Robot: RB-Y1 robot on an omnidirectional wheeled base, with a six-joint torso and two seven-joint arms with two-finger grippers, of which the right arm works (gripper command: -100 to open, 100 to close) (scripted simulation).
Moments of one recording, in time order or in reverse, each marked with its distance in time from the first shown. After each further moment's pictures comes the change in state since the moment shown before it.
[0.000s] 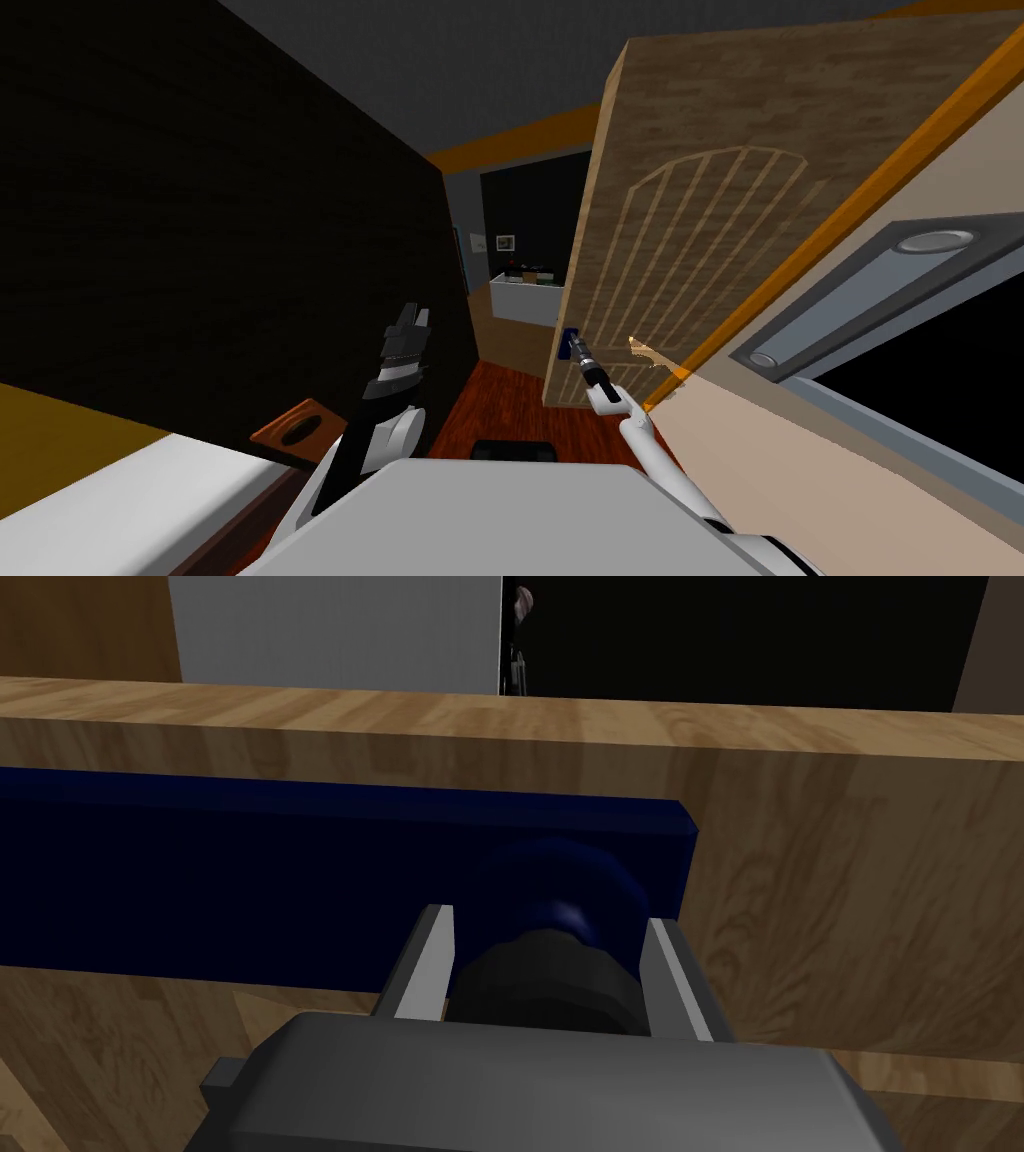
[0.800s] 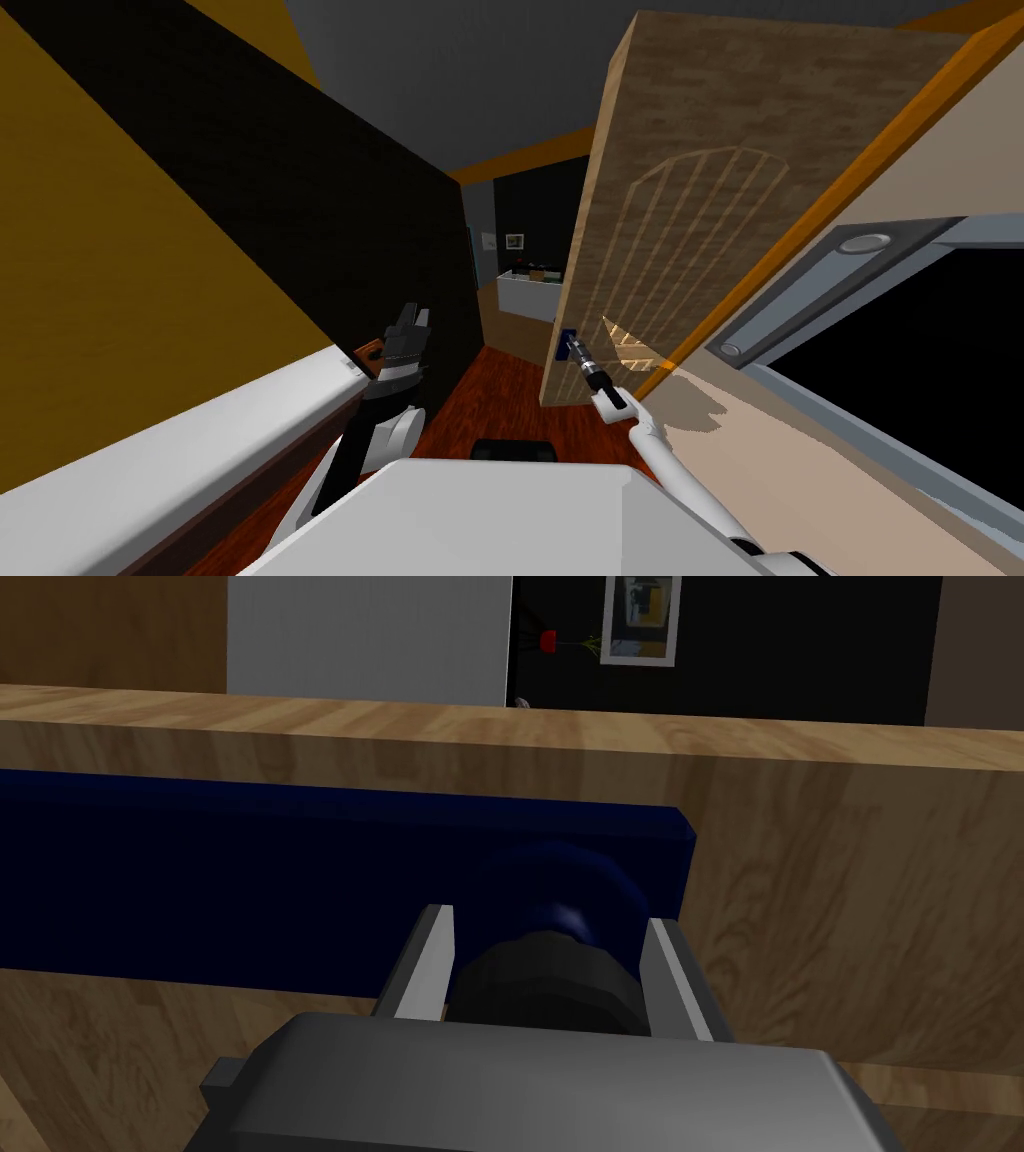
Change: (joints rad) arm 0.043 -0.075 0.093 -0.048 0.009 -0.045 -0.087
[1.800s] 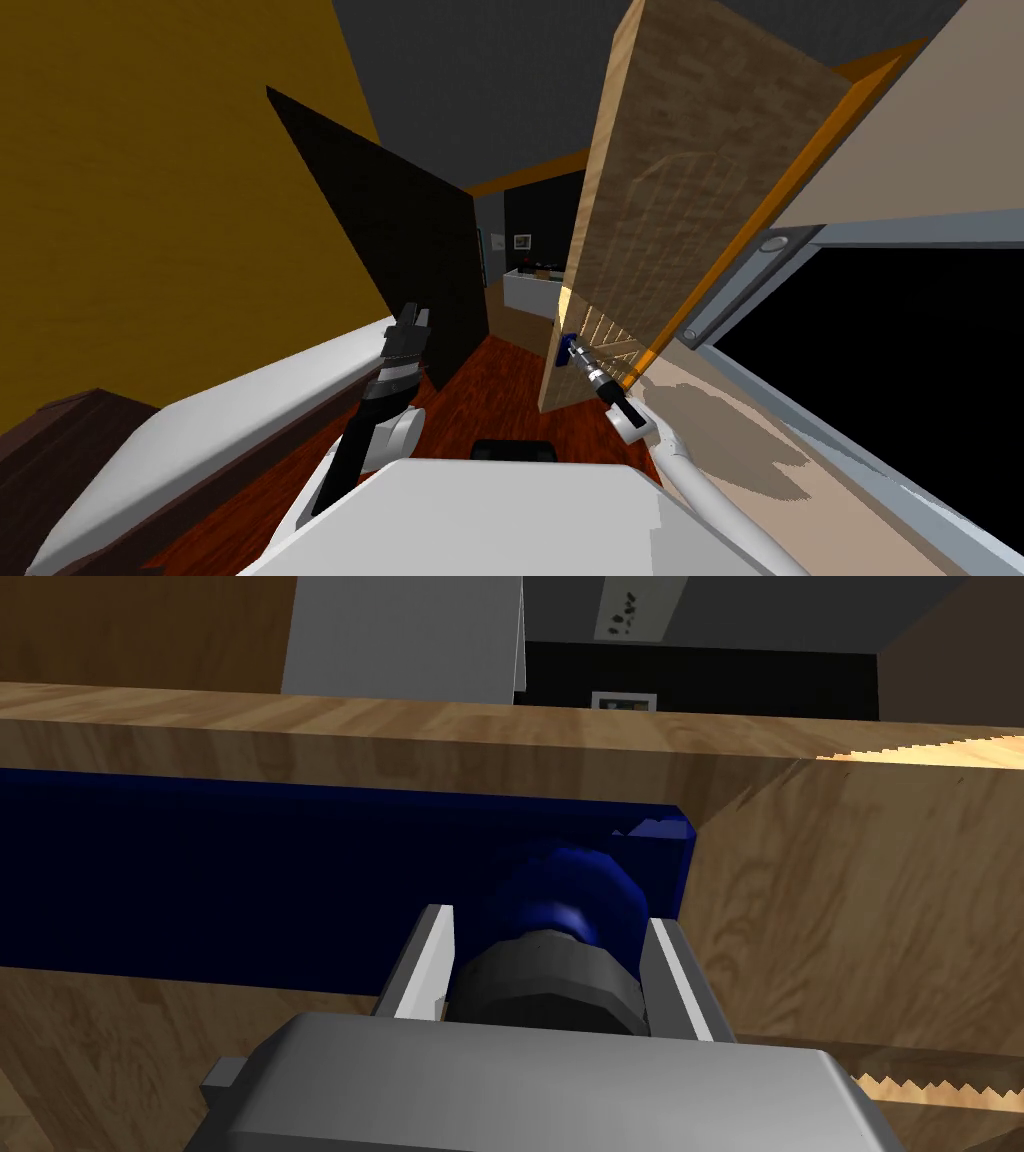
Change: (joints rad) arm 0.088 -0.121 0.095 -0.066 0.014 -0.096 -0.111
